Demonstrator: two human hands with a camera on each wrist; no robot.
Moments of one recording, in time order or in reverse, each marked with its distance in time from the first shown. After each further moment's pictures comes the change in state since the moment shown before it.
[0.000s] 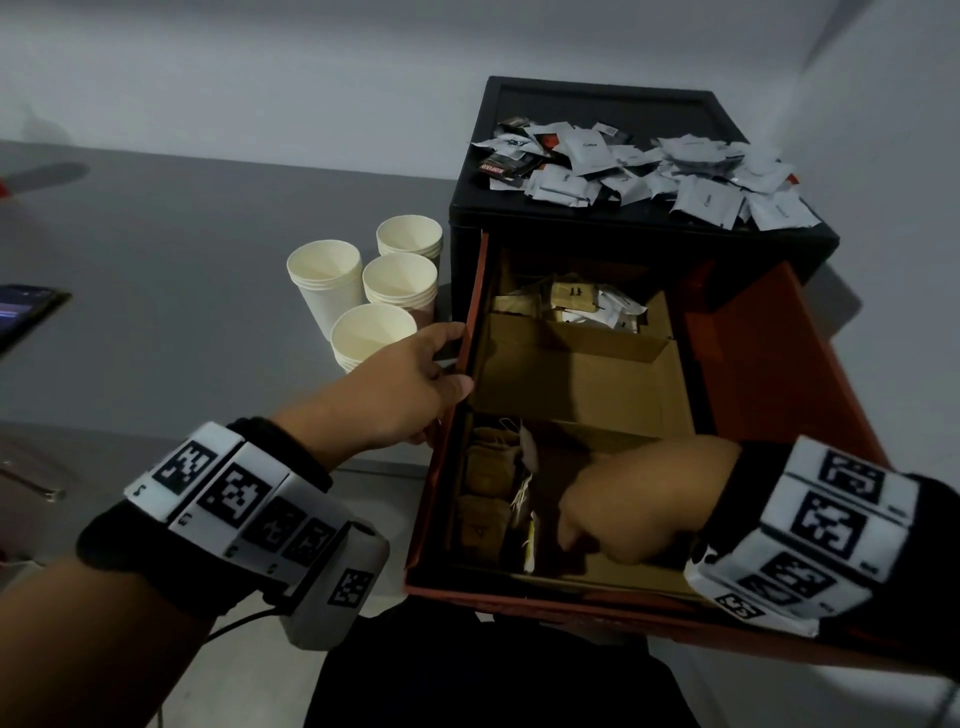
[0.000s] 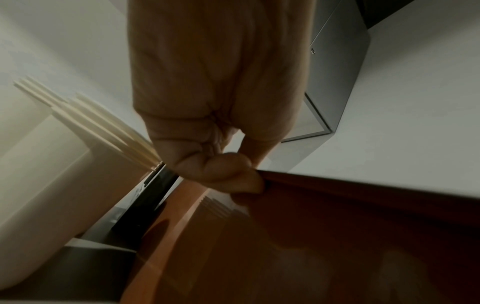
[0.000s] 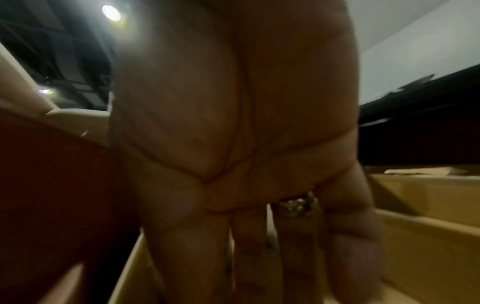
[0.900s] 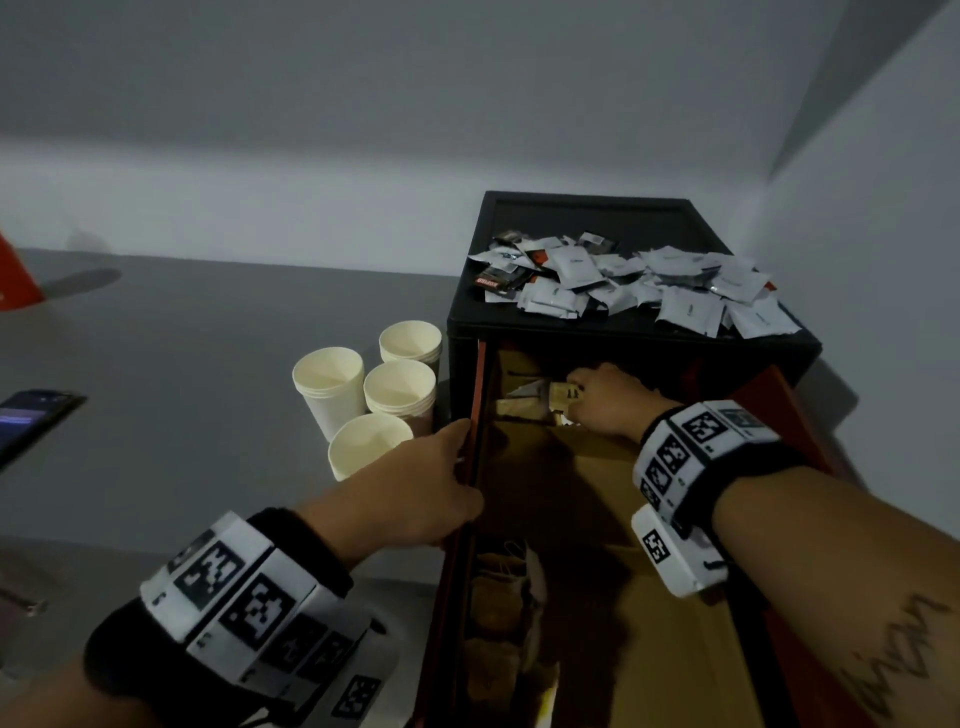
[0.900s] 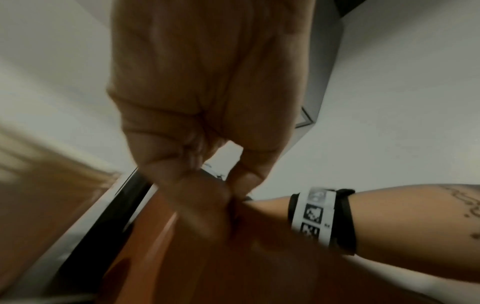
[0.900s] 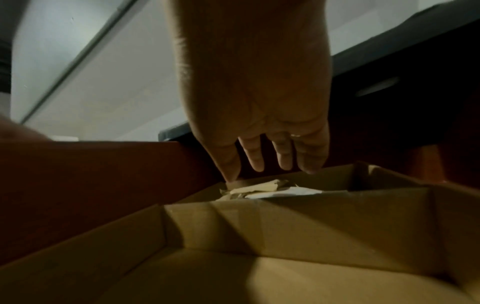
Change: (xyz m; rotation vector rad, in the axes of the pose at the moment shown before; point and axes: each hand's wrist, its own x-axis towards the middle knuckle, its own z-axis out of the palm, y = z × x) left_hand 0.014 0.027 -0.004 0.204 -0.091 0.045; right_hand 0.036 0.127 -0.075 0.622 0.761 0.566
